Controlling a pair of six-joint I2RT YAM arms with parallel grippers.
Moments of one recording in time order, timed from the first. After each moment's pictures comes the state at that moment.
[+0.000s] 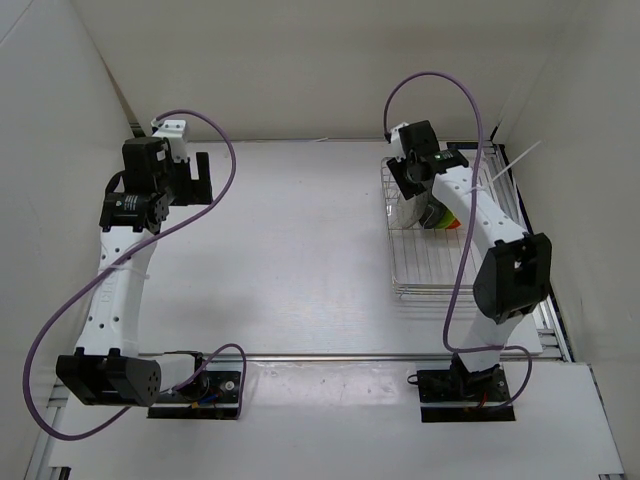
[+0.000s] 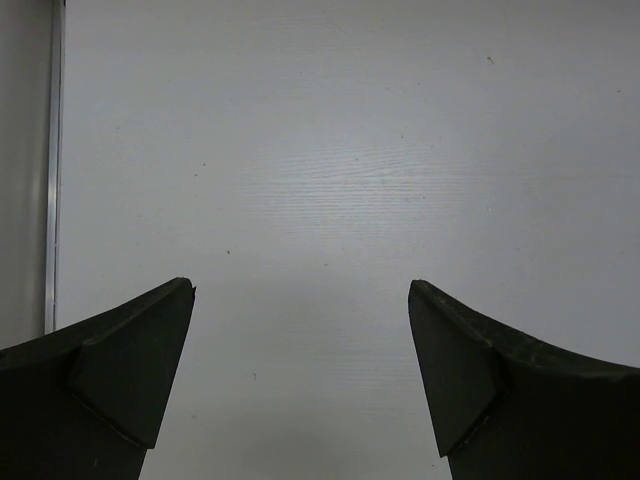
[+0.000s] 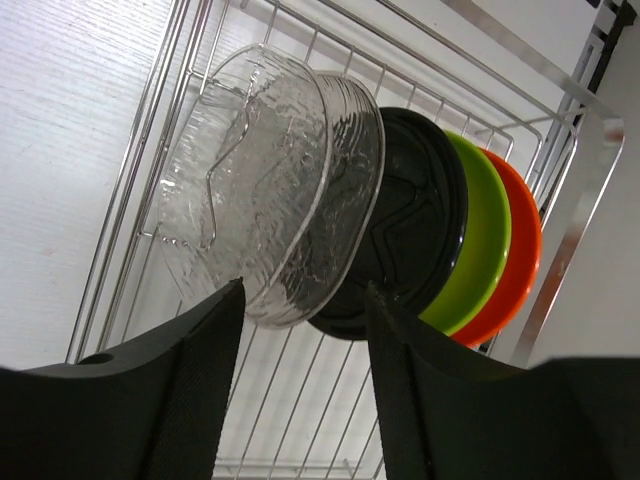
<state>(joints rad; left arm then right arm) -0.04 1.24 1.44 -0.76 0.00 0.03 0.36 1.76 1.62 -0.75 0.28 -0.28</state>
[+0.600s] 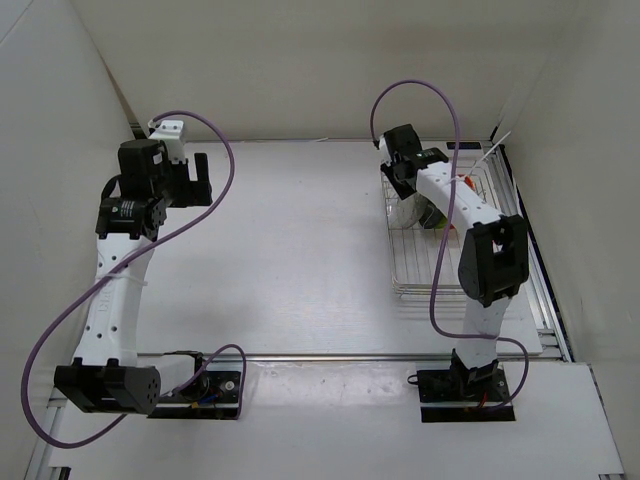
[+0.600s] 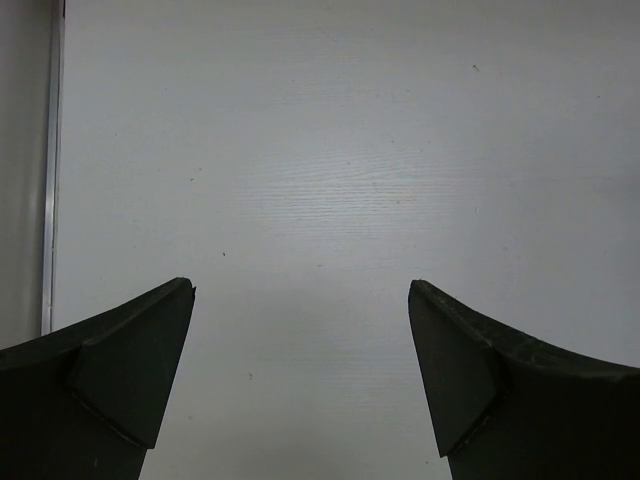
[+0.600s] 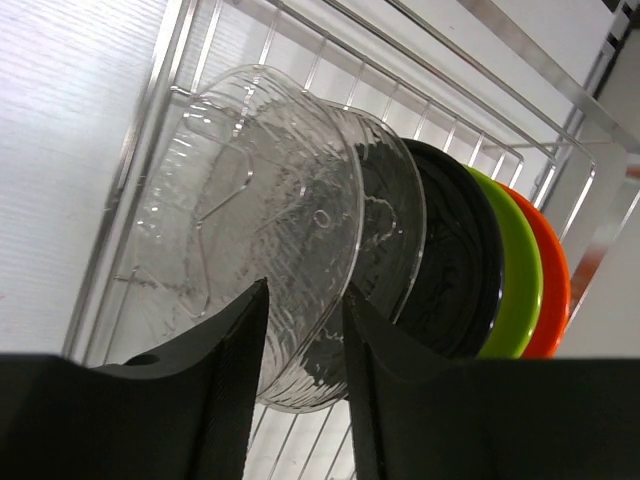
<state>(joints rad) -0.04 1.20 1.43 -0.76 0.01 0.02 0.38 1.92 1.69 -0.74 0.33 -0.31</state>
